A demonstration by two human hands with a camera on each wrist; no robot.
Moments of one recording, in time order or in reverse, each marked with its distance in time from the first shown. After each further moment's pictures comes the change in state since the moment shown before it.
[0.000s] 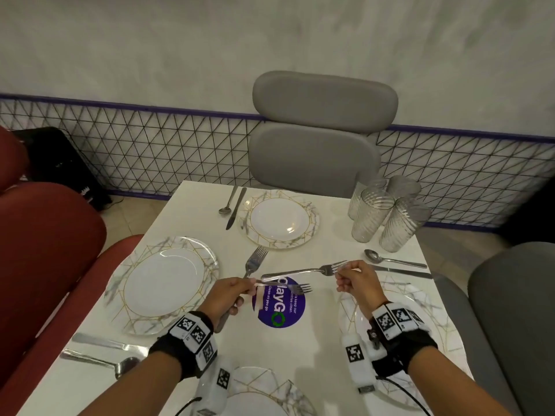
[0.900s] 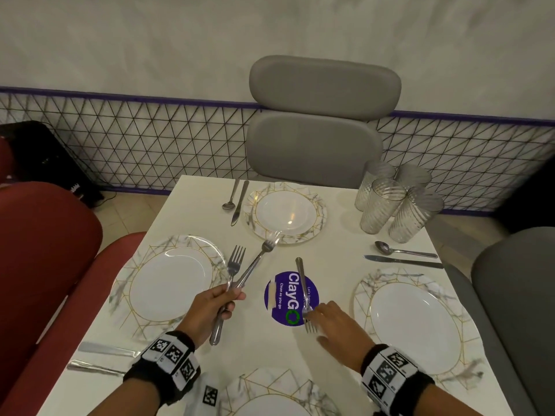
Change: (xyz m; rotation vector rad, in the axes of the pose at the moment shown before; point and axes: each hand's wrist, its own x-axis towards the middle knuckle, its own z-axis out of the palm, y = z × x) left_hand 0.000 -0.025 -0.055 -0.258 -0.056 -0.016; right_hand -0.058 0.071 0.034 -1.428 -0.513 -0.581
